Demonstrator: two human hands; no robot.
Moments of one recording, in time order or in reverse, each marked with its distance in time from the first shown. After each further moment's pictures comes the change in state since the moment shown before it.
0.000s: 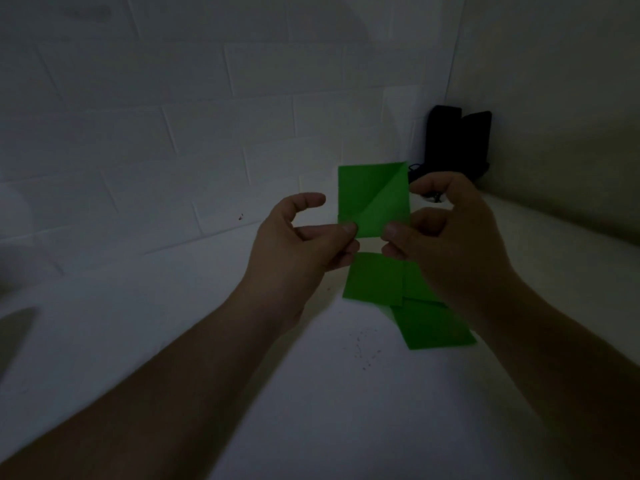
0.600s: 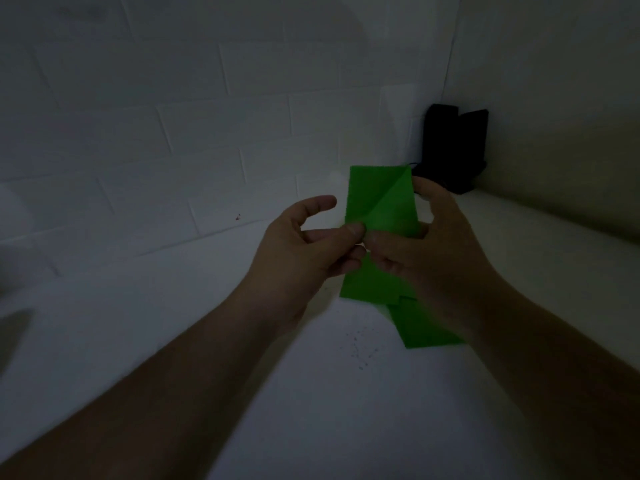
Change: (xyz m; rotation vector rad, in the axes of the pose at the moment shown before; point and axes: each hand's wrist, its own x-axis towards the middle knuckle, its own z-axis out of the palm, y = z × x) left_hand 0.000 0.000 0.003 0.008 -0.103 -0.065; right_hand -0.005 0.001 0.013 0.179 -0.031 0.198
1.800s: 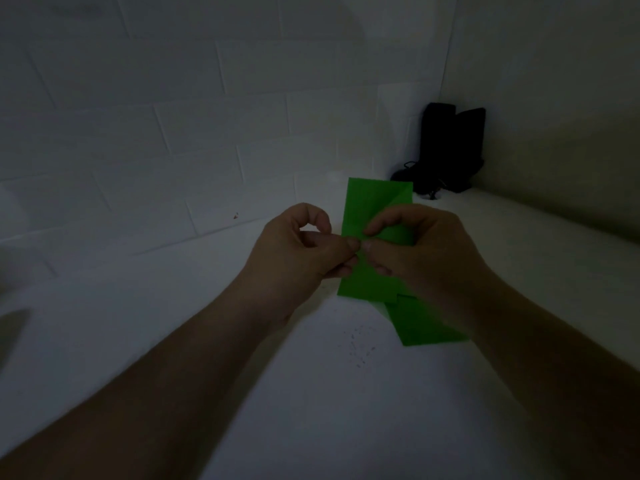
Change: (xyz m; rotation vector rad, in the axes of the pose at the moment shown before) left_hand 0.000 -0.001 -0.005 0.145 -0.021 0.009; right_hand 0.000 0.003 -0.006 -0.251 -0.077 -0.123
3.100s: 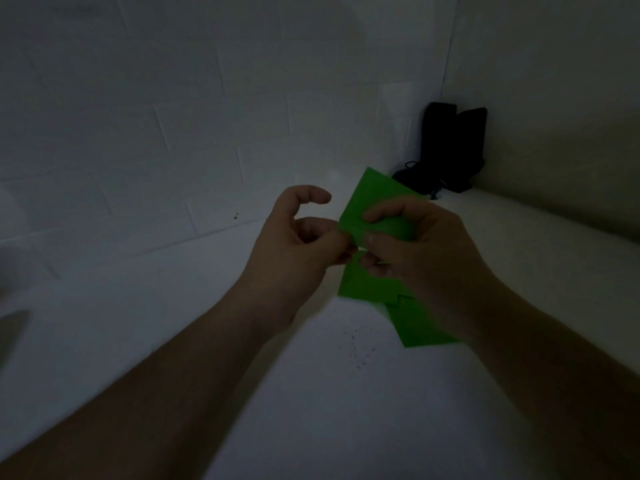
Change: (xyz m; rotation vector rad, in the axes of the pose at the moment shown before) left_hand -0.003 0.001 -0.001 -0.001 -0.014 0.133; right_hand -0.005 -0.010 0.008 0.158 0.024 0.062
